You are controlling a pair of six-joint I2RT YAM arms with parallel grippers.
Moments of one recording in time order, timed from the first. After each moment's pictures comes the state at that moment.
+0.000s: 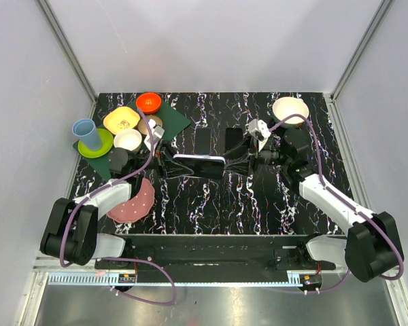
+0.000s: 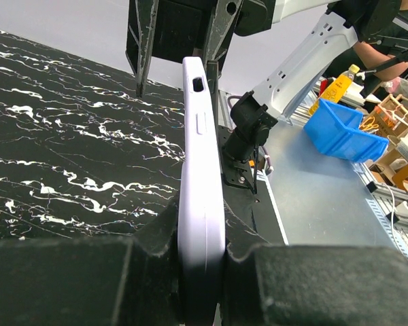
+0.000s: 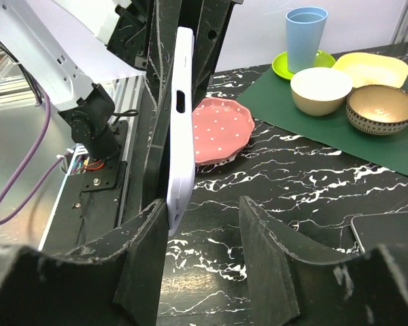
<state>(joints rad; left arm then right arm) -0.26 1.32 0.57 1.25 1.32 -0.87 0.42 1.21 0.76 0.50 -1.09 0.13</state>
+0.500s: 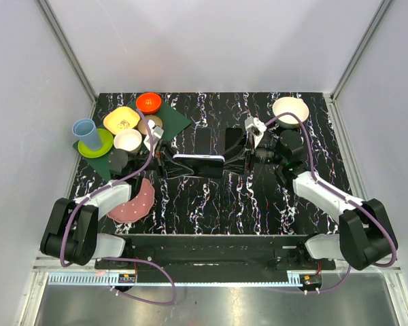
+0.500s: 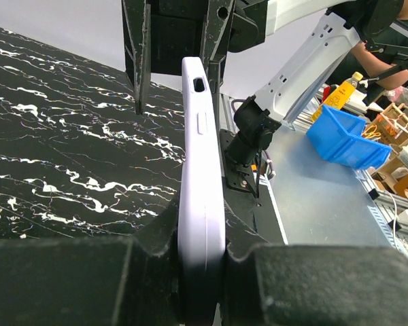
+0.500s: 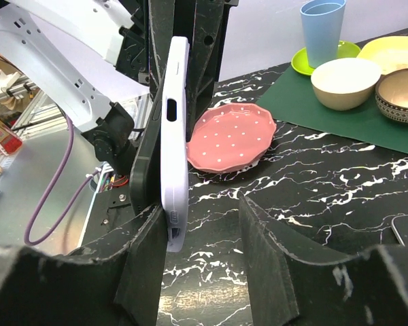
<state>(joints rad) -0.26 1.32 0.55 1.26 1.29 -0.87 0.43 1.30 0.73 0.69 -1.09 0.36</state>
